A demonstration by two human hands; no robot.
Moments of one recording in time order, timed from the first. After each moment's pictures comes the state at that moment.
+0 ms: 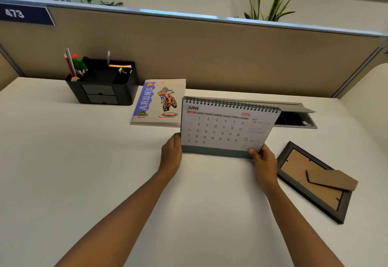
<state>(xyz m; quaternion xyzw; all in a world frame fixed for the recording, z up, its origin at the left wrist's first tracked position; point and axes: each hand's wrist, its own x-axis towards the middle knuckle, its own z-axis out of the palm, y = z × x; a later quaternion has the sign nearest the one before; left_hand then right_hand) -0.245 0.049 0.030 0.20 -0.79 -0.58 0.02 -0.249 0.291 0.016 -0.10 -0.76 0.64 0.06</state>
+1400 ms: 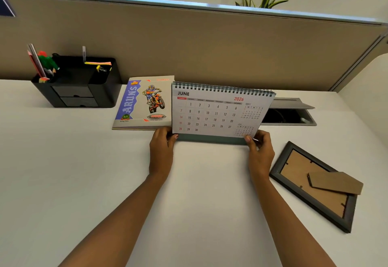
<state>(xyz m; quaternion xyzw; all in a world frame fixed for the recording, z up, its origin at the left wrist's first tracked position) -0.293 0.046 -0.009 0.09 -0.86 -0.46 0.20 -0.303 0.289 -0.007 -0.13 -0.77 0.58 0.21</state>
